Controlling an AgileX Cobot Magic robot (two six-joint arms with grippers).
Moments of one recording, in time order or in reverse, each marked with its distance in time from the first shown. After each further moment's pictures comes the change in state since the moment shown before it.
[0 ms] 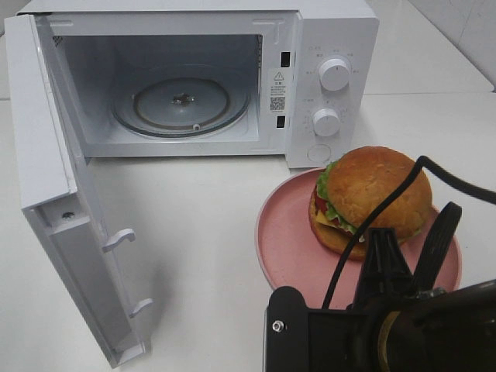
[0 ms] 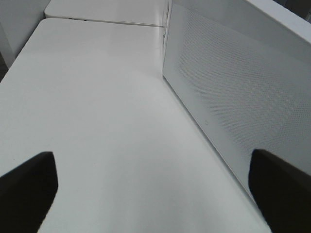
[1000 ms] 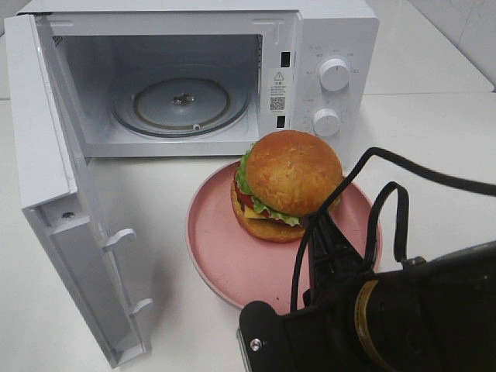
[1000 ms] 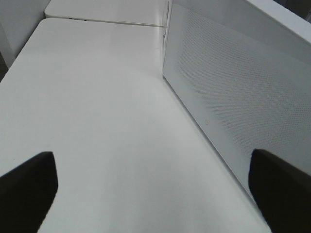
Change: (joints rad) left arm 0.000 0.000 0.000 0.000 0.000 0.000; right arm -0.105 0.000 0.001 -0.114 -0.235 -0.341
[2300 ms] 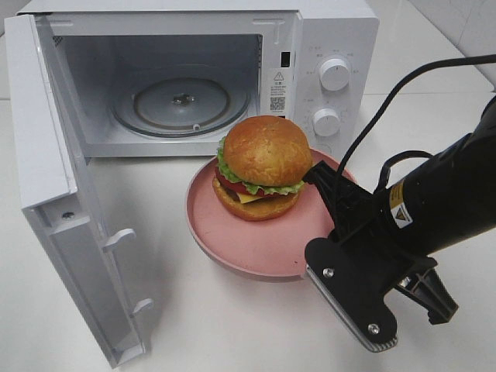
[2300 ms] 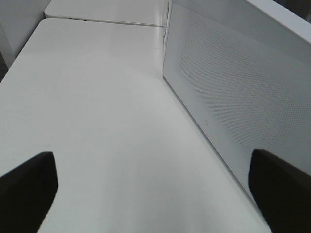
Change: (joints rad) left arm 0.000 0.000 0.000 0.000 0.000 0.000; right arm -0.502 0.001 -0.062 0.657 -0.186 -1.391
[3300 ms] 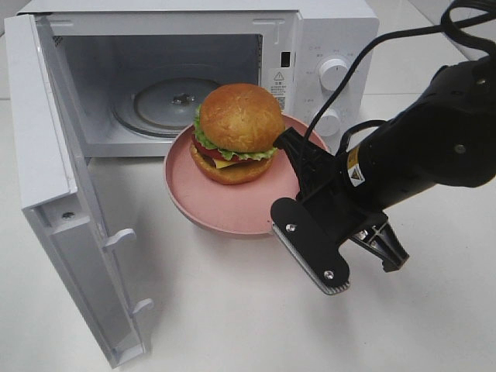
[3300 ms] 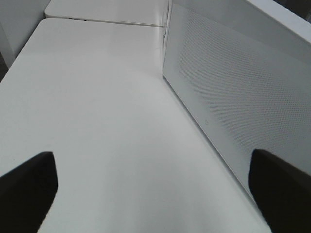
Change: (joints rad) left arm 0.000 0.000 0.000 0.000 0.000 0.000; right arm -0.022 0.146 -0.155 -0.083 -0.071 0.006
